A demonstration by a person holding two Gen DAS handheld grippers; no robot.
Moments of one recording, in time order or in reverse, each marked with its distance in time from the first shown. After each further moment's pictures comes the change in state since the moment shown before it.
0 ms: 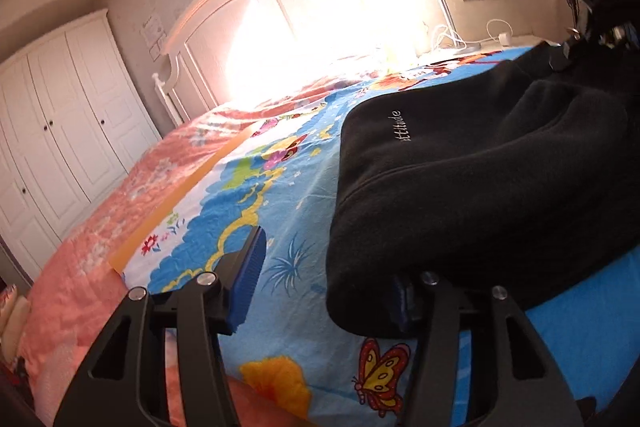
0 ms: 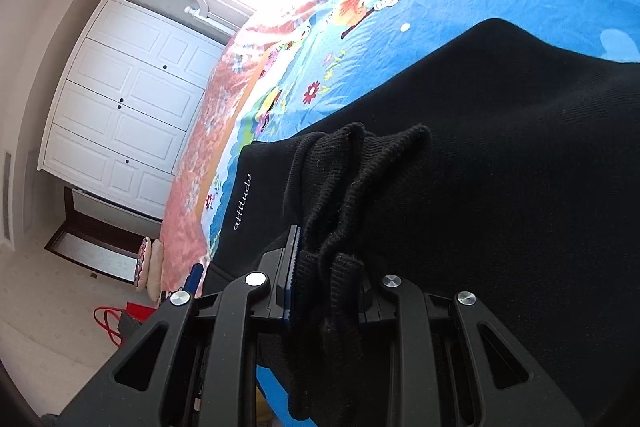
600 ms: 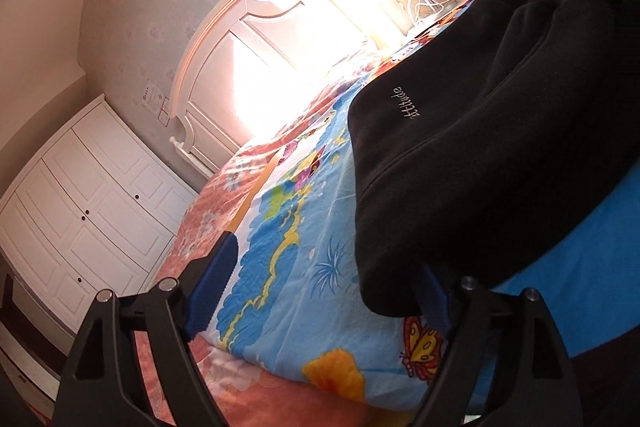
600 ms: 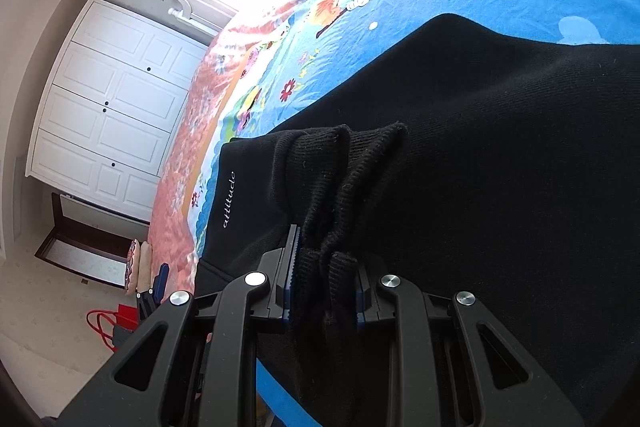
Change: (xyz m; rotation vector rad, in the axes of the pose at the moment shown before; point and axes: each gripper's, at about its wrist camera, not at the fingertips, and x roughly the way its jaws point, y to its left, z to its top) left arm -0.012 -0.010 -0.011 0.259 -0.050 0.106; right arm -0.008 -0.010 -0.005 0.031 0.009 -0.062
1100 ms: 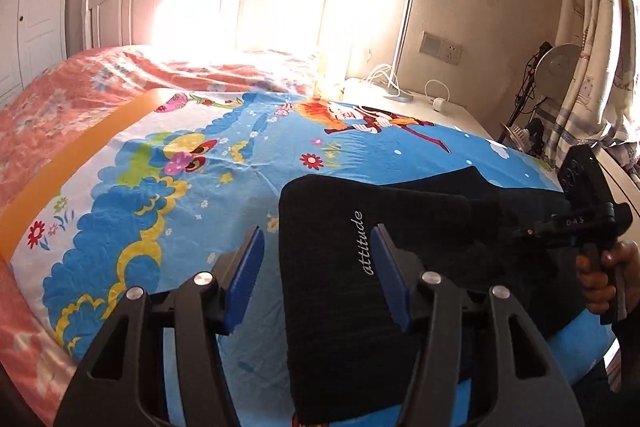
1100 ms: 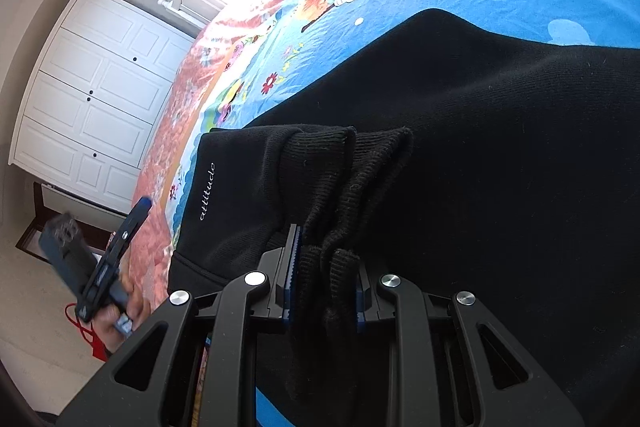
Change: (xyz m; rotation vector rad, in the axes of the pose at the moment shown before) left arm 0.091 0.101 0.073 -0.632 0.142 -0.703; right arm 0.009 0.004 -0.005 -0.046 0.008 -0.077
